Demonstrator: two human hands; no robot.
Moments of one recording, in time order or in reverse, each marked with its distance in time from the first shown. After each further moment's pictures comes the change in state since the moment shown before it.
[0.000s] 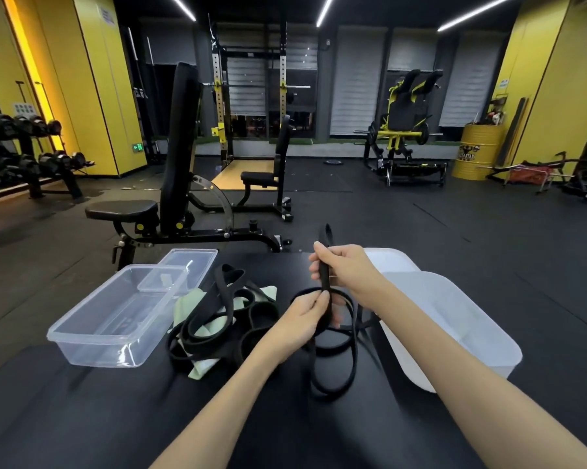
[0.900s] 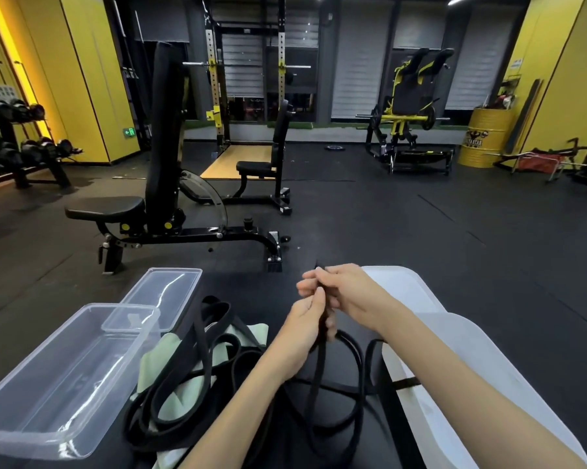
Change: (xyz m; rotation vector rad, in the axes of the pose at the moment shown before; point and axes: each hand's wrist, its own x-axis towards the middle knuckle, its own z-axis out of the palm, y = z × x) left_hand 0.108 0.000 -0.021 -0.291 0.087 -0.121; right_hand 0.105 0.005 -0.025 0.142 -0.164 0.196
